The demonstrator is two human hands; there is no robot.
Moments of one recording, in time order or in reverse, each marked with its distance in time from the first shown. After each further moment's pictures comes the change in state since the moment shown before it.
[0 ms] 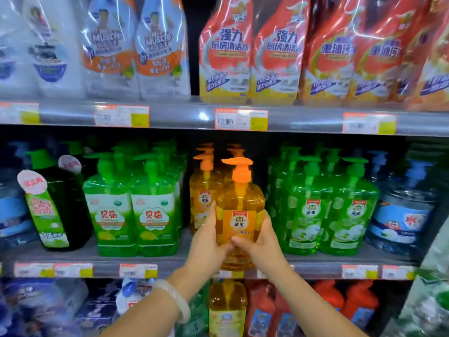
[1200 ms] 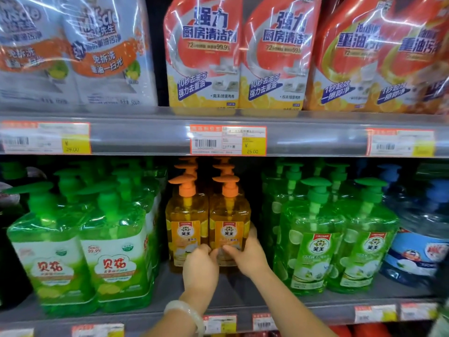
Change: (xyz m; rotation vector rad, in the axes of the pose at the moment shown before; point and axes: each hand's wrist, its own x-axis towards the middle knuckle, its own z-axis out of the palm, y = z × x) left_hand 0.099 -0.065 0.054 0.363 0.152 -0.360; right_hand 0.118 0.071 0.004 -0.377 0.066 0.280
